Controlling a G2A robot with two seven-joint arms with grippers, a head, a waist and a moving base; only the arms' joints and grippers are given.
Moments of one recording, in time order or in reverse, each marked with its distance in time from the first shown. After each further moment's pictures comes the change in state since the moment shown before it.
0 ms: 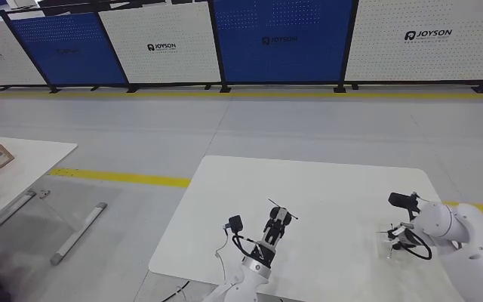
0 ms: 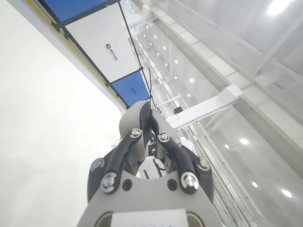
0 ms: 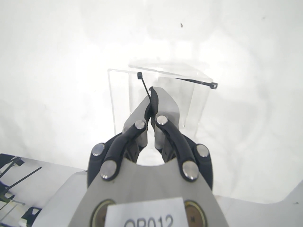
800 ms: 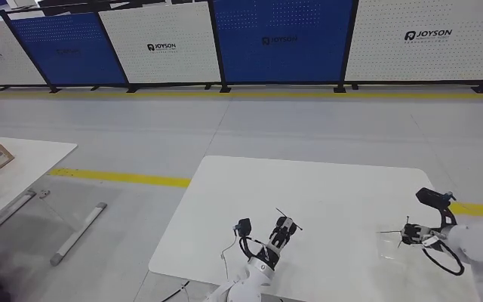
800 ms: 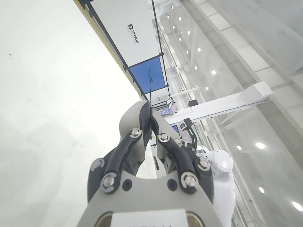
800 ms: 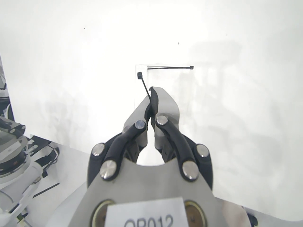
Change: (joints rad) left arm -0.033 -0.015 0.019 0.087 -0.072 0.078 -0.116; right arm -0.283 0.056 0.315 -0.330 0.130 -0.007 -0.161
